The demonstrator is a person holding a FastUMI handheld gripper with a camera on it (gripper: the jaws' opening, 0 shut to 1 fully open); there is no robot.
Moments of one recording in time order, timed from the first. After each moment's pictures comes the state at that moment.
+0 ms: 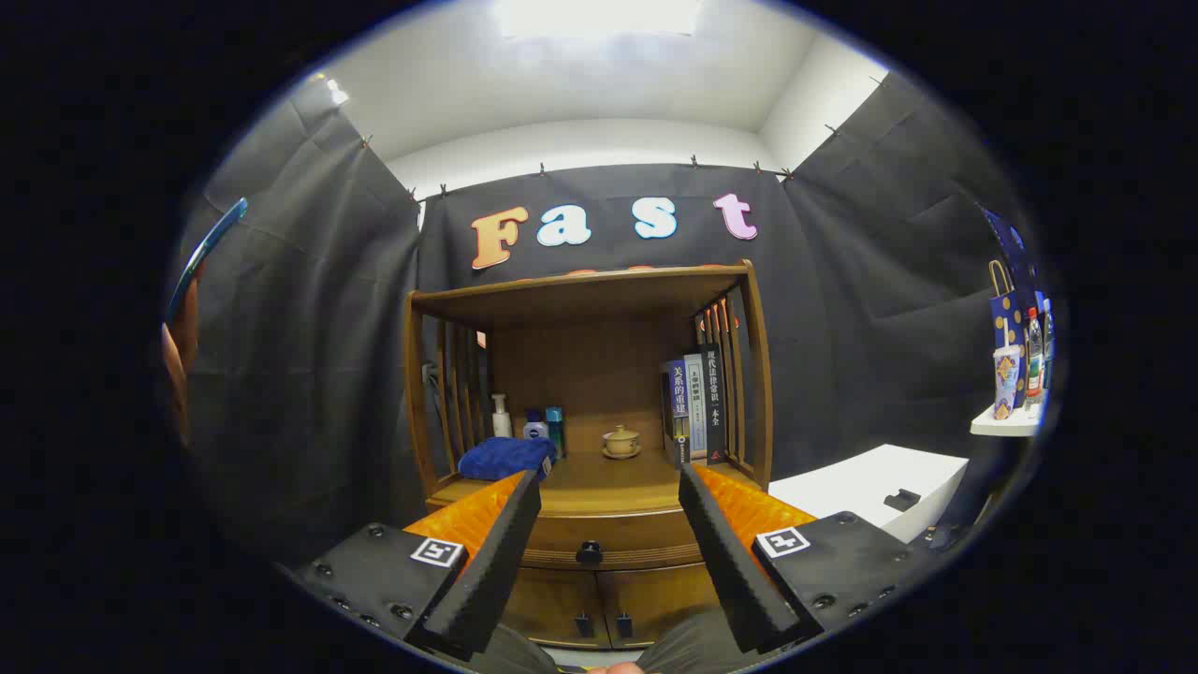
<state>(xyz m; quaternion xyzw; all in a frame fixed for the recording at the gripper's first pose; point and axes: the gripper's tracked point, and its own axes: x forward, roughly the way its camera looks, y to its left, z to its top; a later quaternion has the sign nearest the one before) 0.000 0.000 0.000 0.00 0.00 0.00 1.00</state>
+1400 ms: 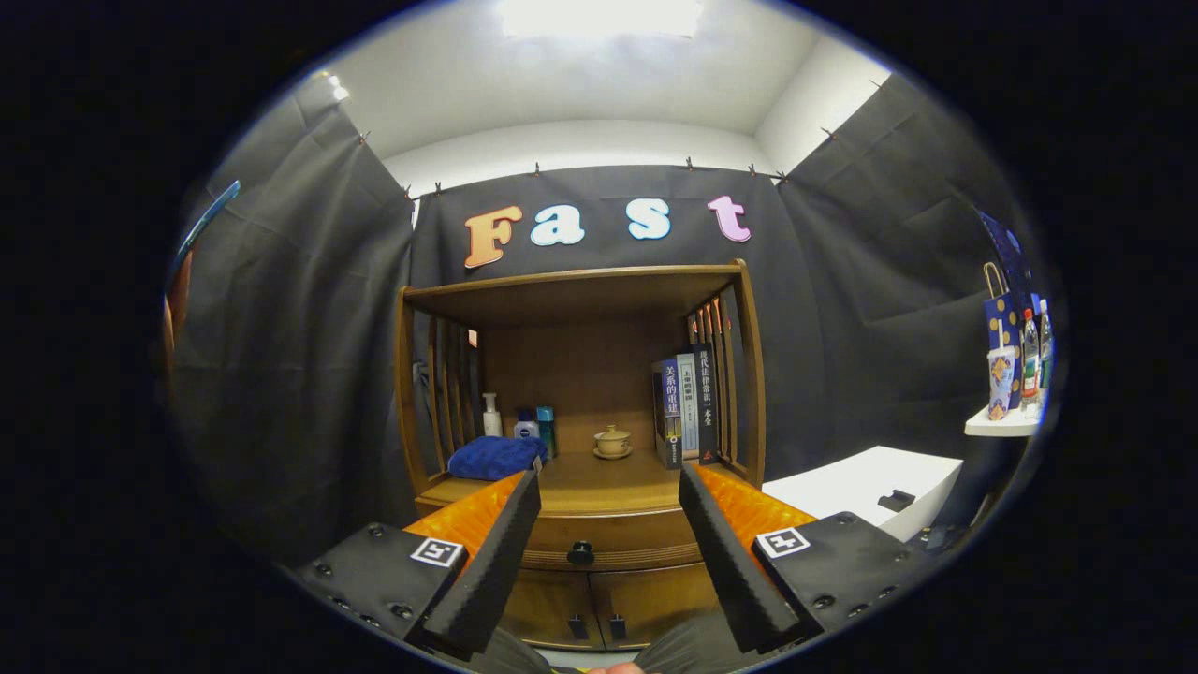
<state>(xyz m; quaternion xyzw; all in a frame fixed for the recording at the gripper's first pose) 0.005 -0.011 -0.019 0.01 0.01 -0.01 1.00</state>
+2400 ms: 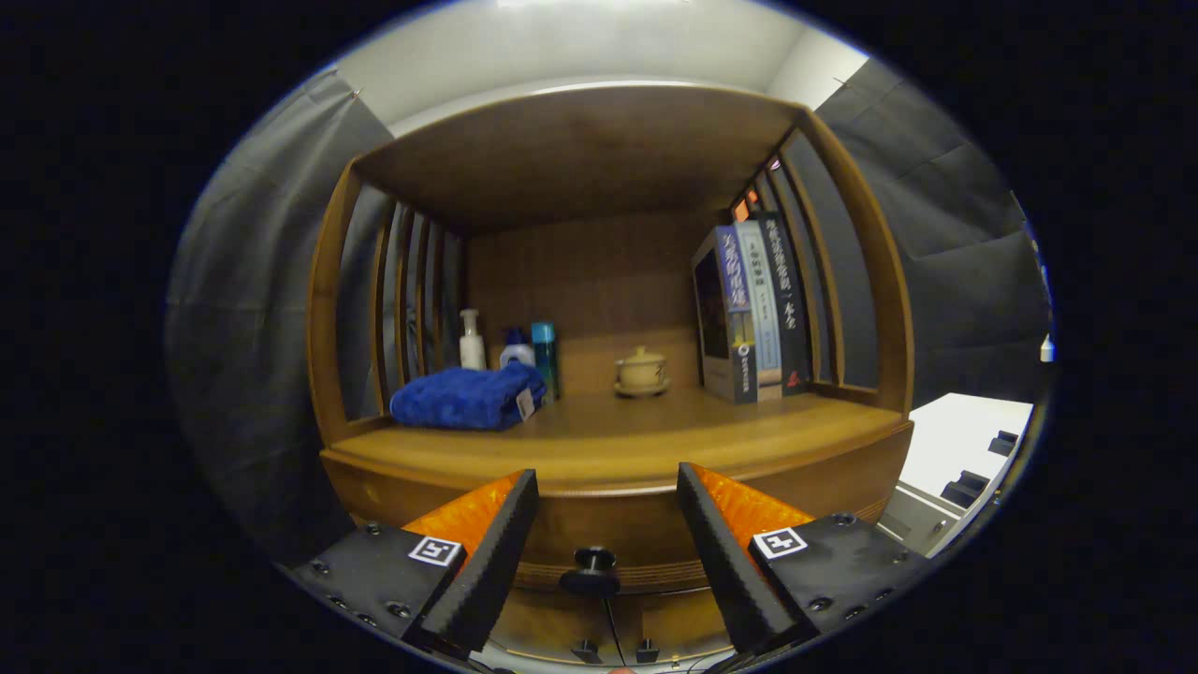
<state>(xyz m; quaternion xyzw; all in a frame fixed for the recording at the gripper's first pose) 0.210 0.007 -0.239 -0.01 0.11 0.02 0.99</state>
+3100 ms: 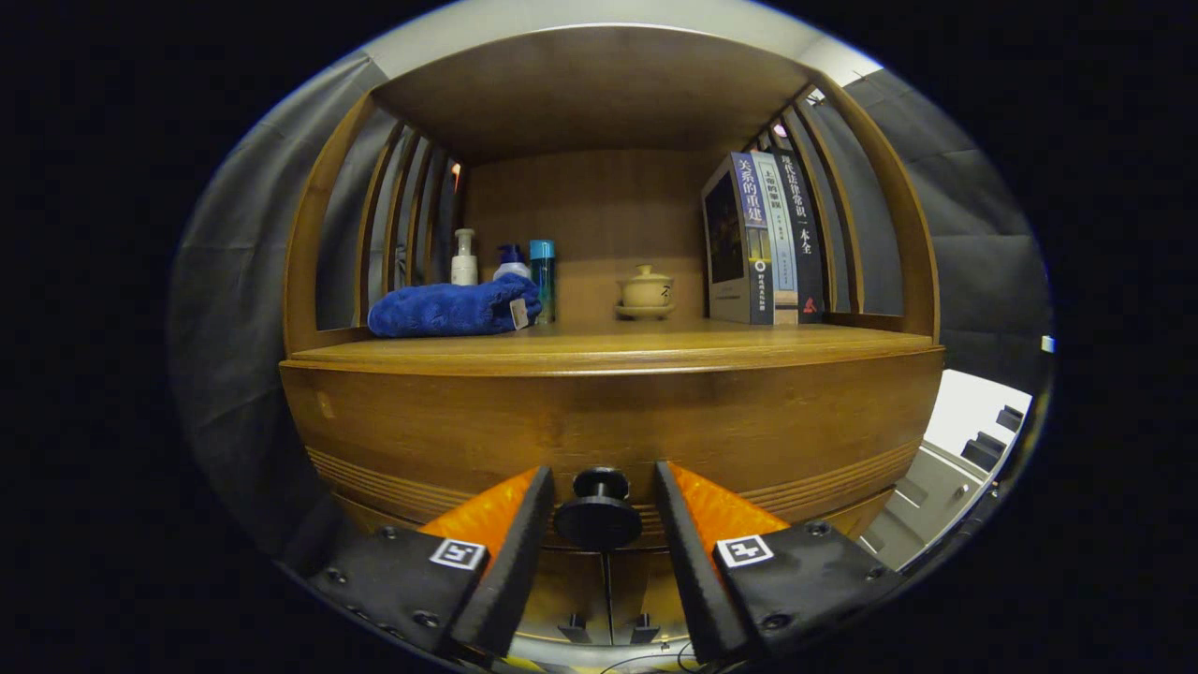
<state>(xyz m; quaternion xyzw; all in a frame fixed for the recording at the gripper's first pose) 0.216 0.005 -0.302 -0.03 0.14 0.00 0.99</state>
